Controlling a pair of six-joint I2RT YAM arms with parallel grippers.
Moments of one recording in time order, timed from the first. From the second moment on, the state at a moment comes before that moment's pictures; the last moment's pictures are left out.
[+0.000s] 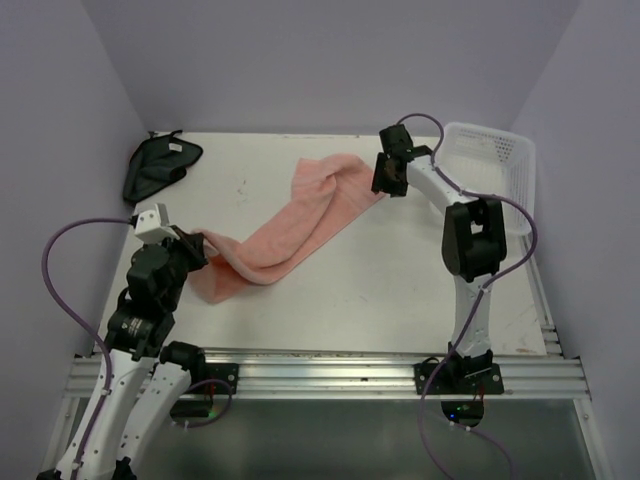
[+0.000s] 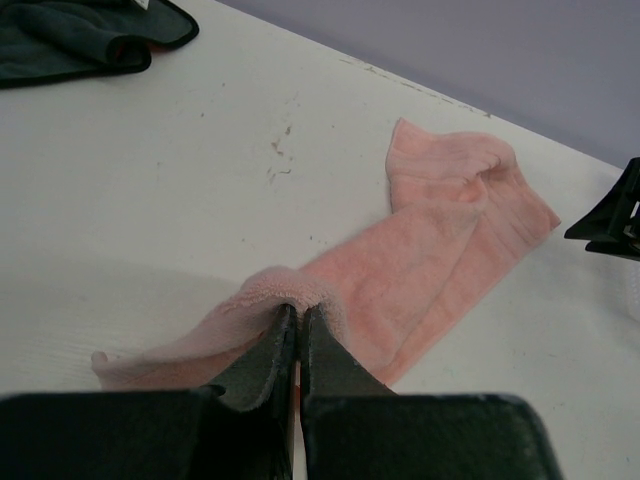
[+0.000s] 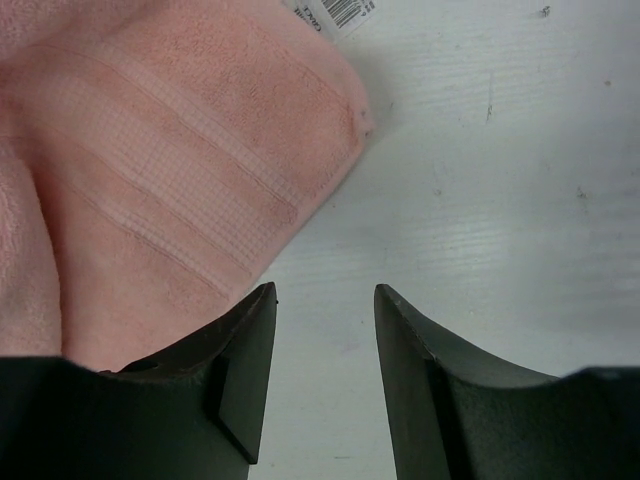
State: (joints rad) left arm -0.24 0.48 0.68 -0.45 -0.25 -0.44; right arm 0.30 2.12 1.78 -0.68 0.17 0.45
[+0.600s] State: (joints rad) left arm -0.24 0.56 0.68 -0.43 -0.24 -0.43; right arm 0.26 2.32 1.89 -0.62 0.17 0.44
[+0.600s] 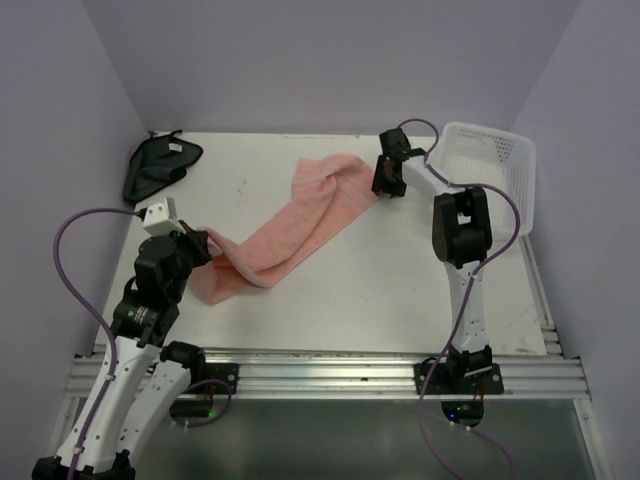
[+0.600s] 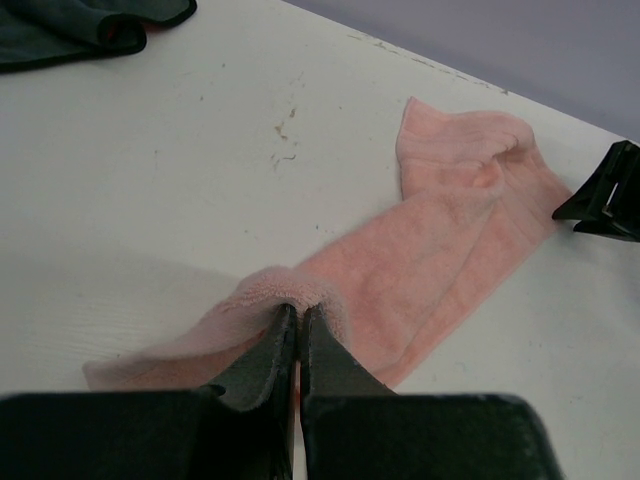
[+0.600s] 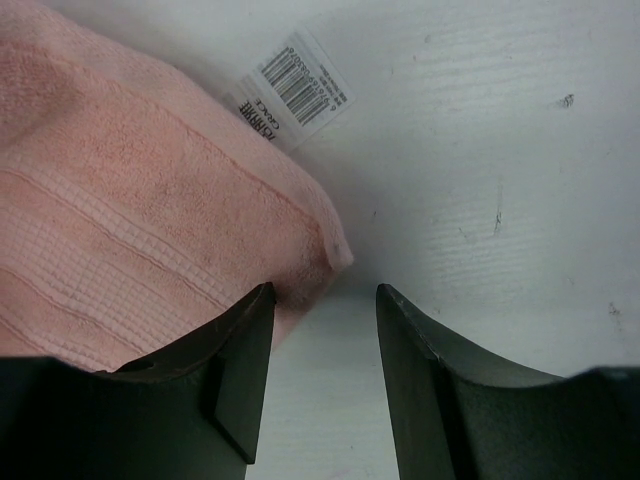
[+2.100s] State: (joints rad) left arm -0.24 0.41 1.02 -0.72 -0.32 -0.97; right arm 0.25 1.12 1.67 -0.97 0.25 0.45
